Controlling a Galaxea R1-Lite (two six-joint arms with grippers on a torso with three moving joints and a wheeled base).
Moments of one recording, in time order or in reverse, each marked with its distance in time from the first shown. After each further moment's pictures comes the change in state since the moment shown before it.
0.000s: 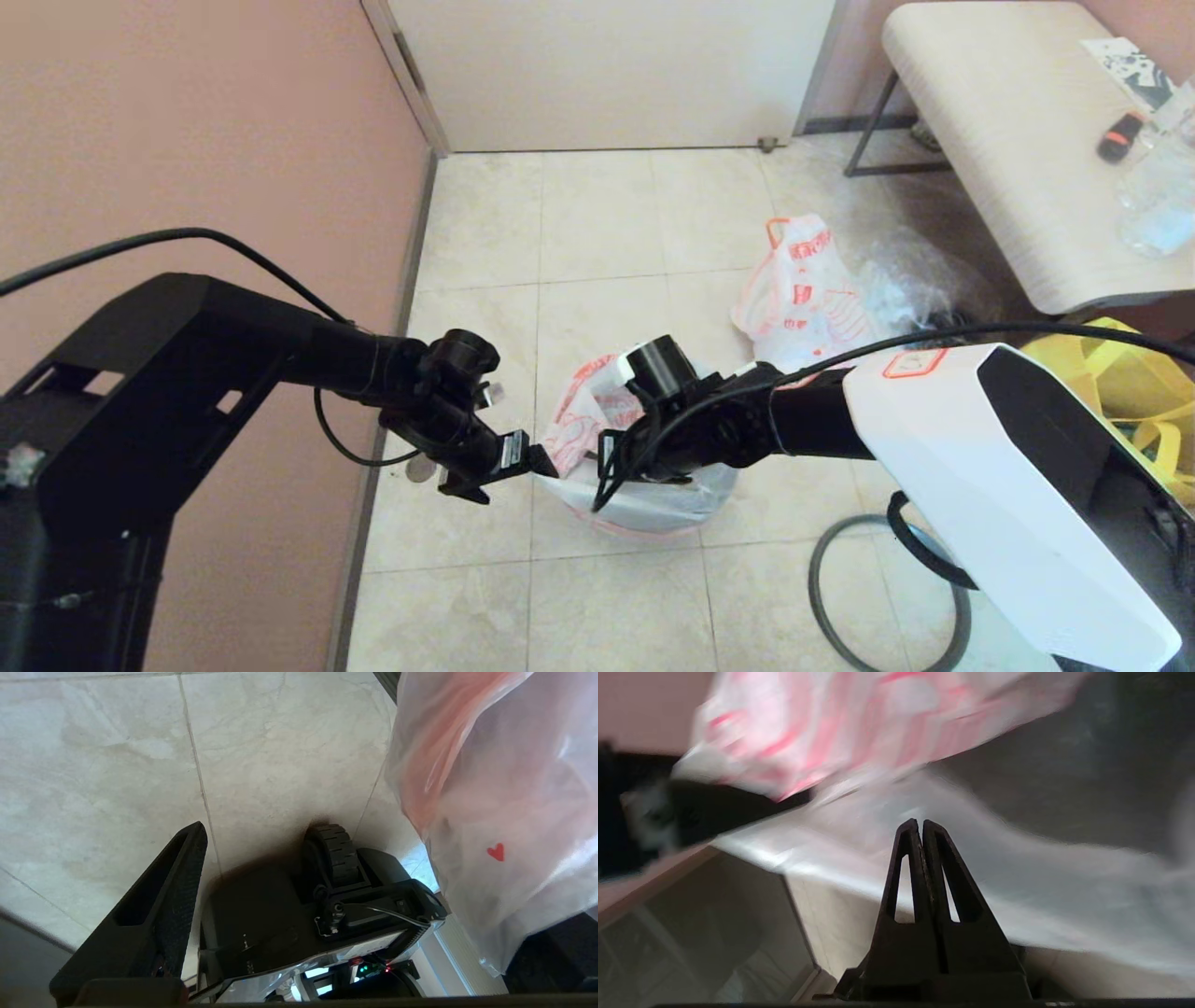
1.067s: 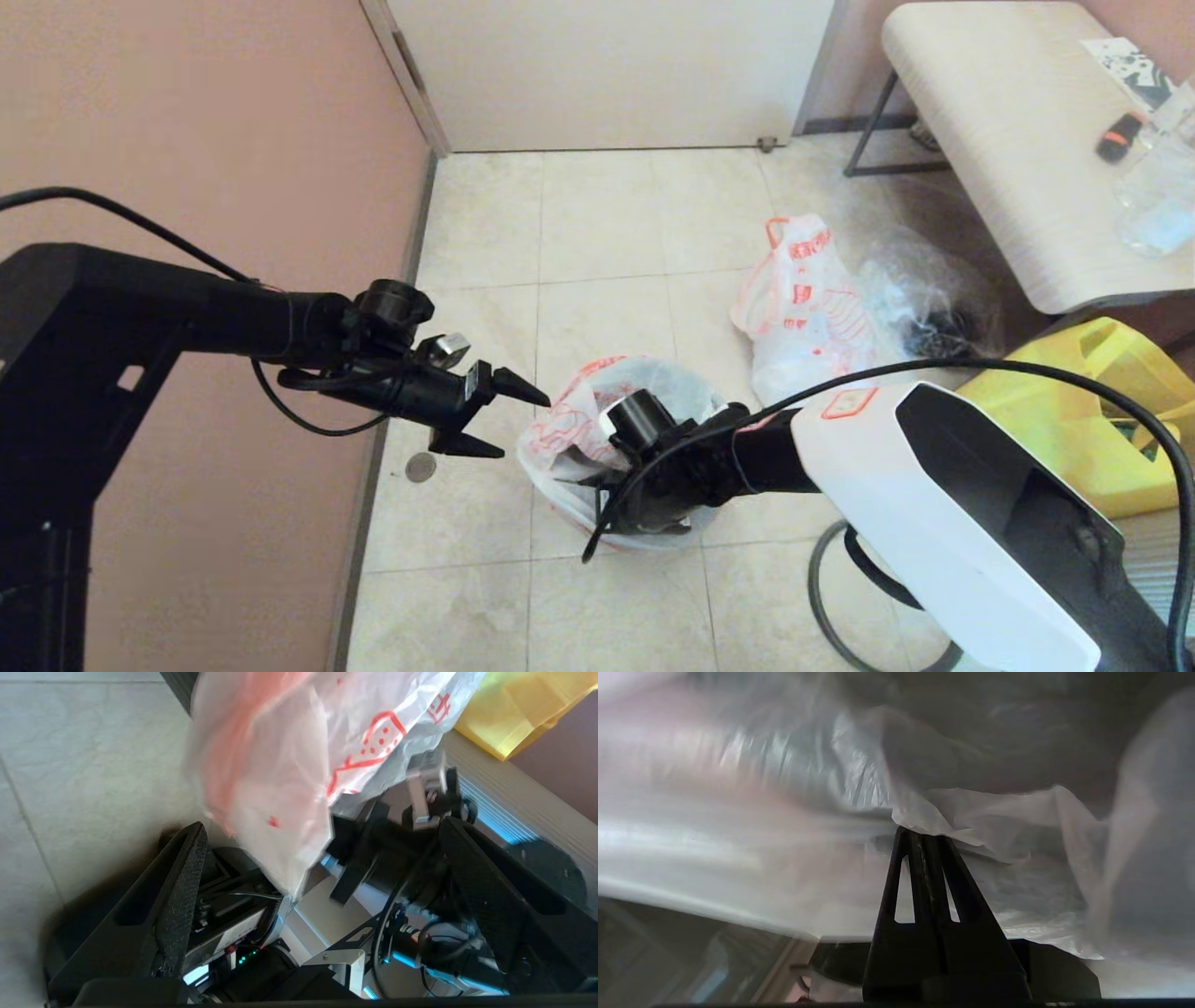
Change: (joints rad) left arm 0.140 -0.085 -0.065 0.003 -0.481 -0.120; right arm 0.029 0.092 0.008 0.074 -0.010 0.030
